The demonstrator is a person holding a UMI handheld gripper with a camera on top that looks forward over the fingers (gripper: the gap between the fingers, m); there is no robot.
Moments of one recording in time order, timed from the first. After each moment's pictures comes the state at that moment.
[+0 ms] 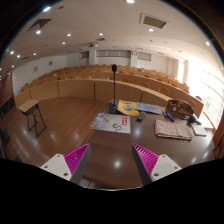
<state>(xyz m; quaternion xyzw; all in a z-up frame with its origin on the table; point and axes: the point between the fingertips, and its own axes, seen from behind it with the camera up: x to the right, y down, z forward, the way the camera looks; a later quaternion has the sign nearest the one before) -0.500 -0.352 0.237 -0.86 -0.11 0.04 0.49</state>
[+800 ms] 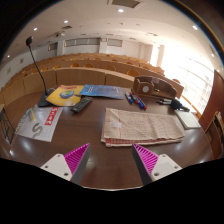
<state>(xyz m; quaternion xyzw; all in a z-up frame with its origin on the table) -0.228 -0.078 0.062 -0.90 0.01 -0.07 0.44</state>
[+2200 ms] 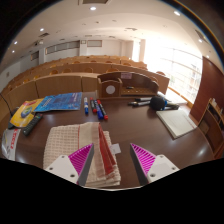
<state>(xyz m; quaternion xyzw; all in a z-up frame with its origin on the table) -0.024 0.033 0.042 -0.89 0.10 -0.09 0.44</state>
